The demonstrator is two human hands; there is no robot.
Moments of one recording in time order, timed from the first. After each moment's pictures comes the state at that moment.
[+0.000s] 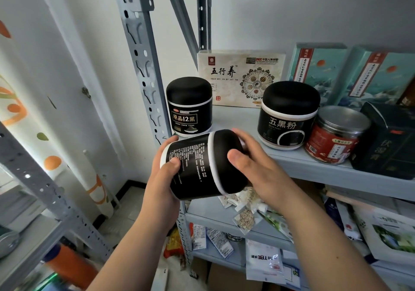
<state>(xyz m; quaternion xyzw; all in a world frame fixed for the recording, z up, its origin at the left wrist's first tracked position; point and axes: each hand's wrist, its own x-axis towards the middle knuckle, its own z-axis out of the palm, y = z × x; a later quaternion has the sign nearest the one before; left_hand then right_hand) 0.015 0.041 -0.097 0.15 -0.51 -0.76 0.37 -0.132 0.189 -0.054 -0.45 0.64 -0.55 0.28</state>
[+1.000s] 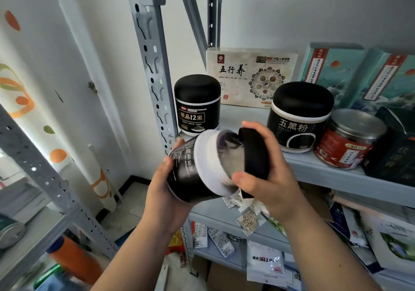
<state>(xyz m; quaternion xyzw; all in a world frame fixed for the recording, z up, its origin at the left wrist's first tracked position) 0.016 0.043 -0.100 0.13 -0.38 -0.87 0.29 -0.125 0.183 -0.065 -0.48 0.52 -0.67 0.23</state>
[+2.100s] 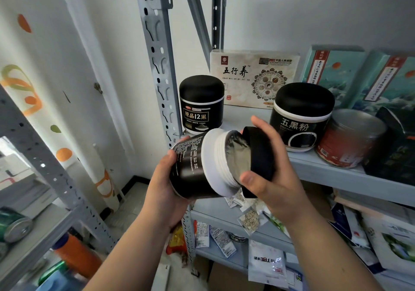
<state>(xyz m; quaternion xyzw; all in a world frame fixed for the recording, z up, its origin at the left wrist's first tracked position) 0.024 0.041 -0.089 0.15 -0.40 -0.86 0.28 -0.111 0.194 -0.060 -0.48 0.53 -0.67 0.20</state>
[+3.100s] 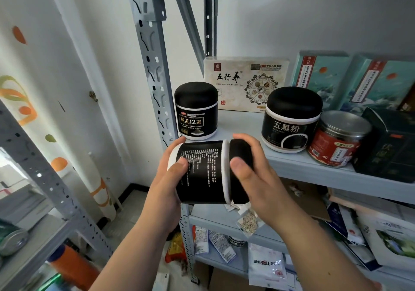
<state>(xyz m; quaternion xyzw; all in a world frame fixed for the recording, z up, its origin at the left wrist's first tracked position) 0.031 0.048 -0.083 0.14 -0.54 -0.75 0.35 -0.105 0.188 -0.062 -0.46 0.68 -0.55 0.18</state>
